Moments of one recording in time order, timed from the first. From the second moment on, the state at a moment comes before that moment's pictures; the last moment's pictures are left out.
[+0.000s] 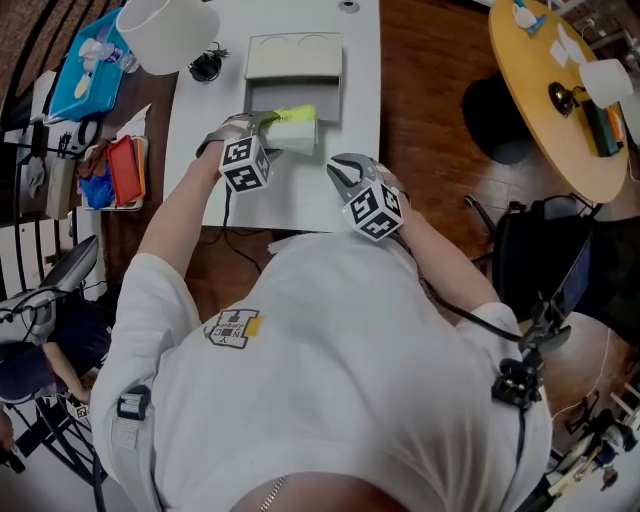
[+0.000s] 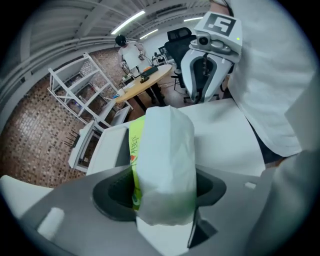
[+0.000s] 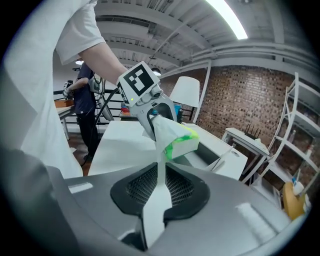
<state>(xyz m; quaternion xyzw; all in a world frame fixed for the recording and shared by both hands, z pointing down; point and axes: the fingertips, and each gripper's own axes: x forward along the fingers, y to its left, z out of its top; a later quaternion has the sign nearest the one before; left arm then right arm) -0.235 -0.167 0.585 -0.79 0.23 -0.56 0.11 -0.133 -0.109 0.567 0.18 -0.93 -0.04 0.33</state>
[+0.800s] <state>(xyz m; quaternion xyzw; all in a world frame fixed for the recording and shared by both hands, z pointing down) -0.259 -0.261 0.611 -0.78 0.20 -0.59 0.09 -0.133 -0.171 0.543 0.25 -0.91 -0.05 0.33</state>
